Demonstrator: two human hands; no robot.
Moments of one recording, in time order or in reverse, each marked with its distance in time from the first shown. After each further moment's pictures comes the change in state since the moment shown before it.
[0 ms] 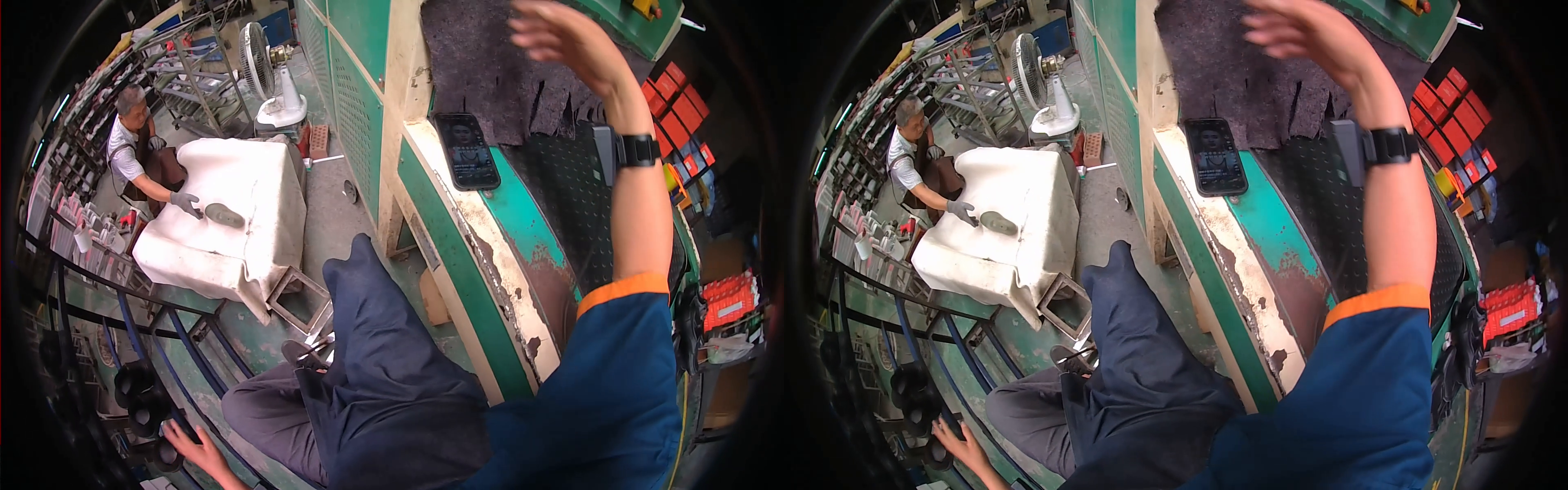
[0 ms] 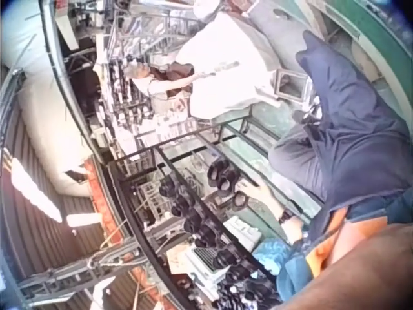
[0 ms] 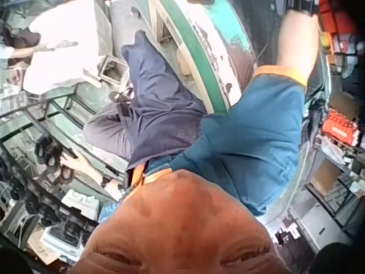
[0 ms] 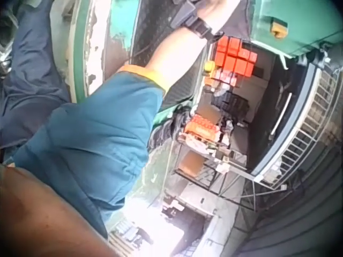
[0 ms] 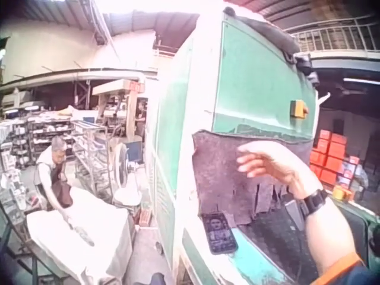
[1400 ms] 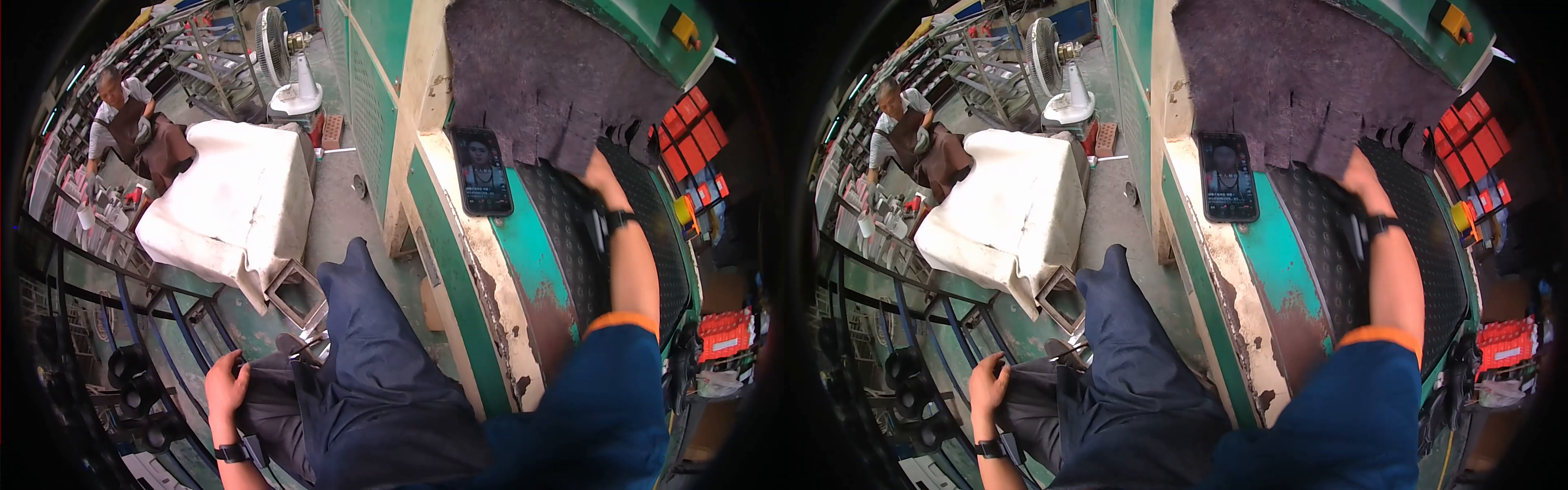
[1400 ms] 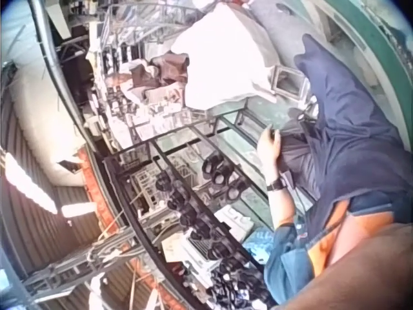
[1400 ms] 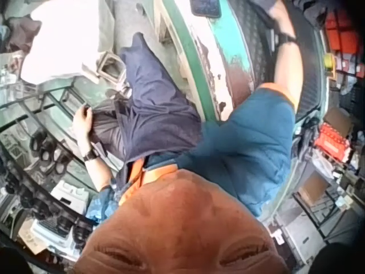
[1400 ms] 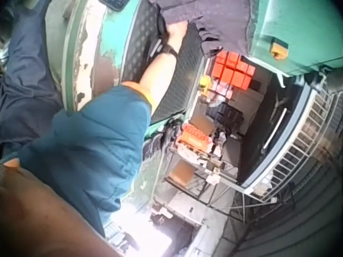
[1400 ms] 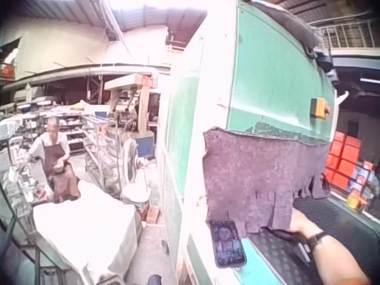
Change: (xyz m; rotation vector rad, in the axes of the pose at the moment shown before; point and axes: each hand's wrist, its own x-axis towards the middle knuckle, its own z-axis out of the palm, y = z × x) left_hand 0.077 0.212 0.014 -0.258 -0.732 0.113; right_hand -0.081 0.229 -0.040 -0.794 -0.047 0.385
